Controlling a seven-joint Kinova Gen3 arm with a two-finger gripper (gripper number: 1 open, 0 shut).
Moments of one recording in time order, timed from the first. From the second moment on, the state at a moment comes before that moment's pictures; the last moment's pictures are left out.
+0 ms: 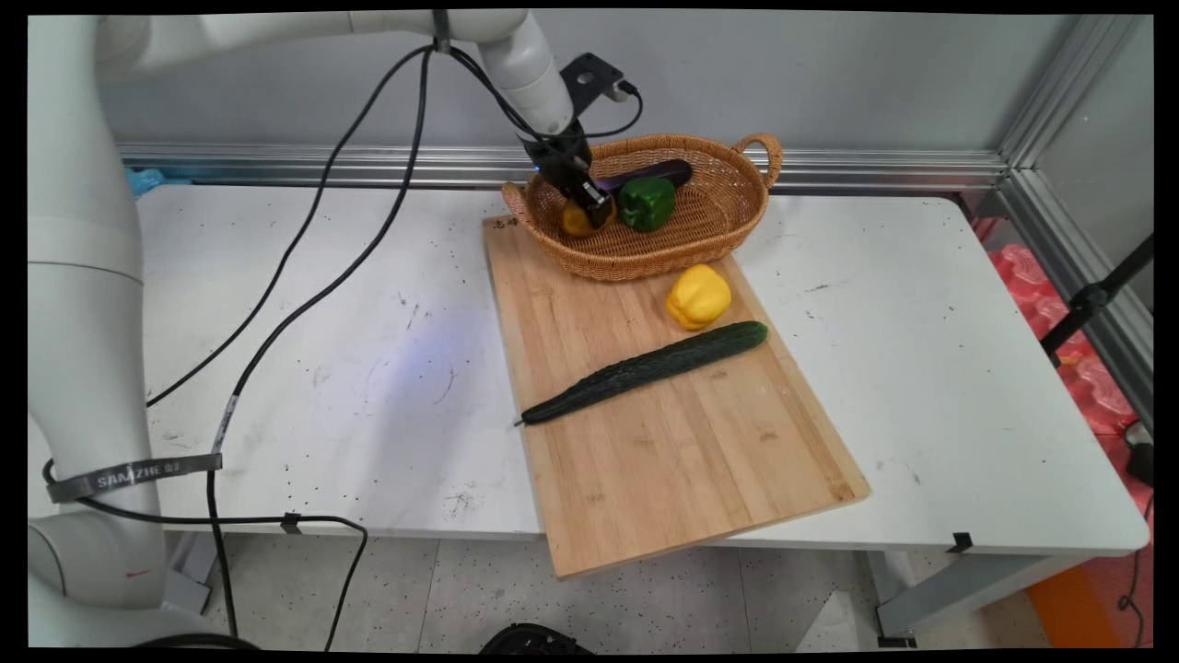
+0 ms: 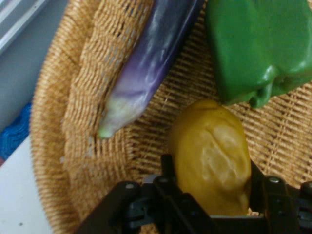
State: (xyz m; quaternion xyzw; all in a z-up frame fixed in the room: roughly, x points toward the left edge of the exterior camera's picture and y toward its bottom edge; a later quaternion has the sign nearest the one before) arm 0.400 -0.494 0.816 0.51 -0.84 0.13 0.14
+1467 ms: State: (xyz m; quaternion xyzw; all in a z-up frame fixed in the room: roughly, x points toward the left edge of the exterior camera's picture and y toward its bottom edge) arm 0.381 -0.346 0.959 0.35 -0.91 0.10 0.18
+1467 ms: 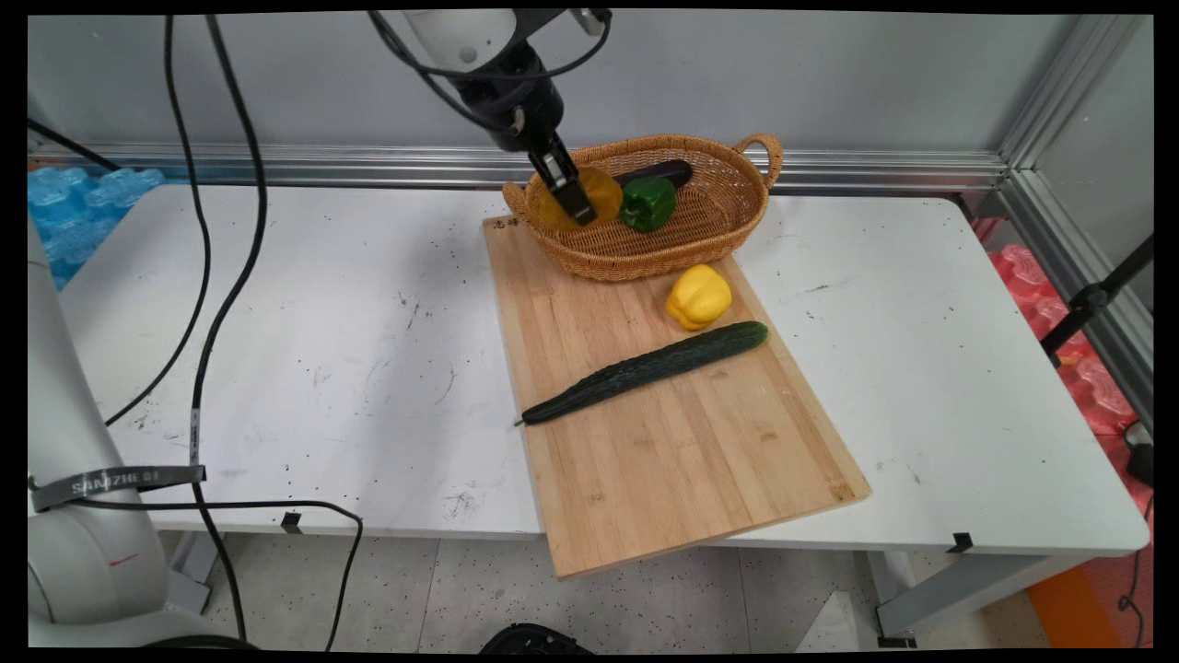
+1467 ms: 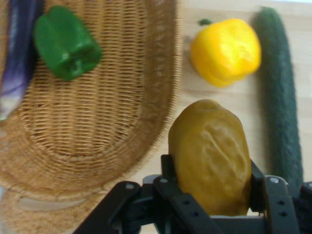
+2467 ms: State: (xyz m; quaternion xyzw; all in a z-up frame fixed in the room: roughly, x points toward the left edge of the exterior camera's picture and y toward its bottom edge) arm 0.359 -0.357 0.851 0.17 -0.97 0.07 0.17
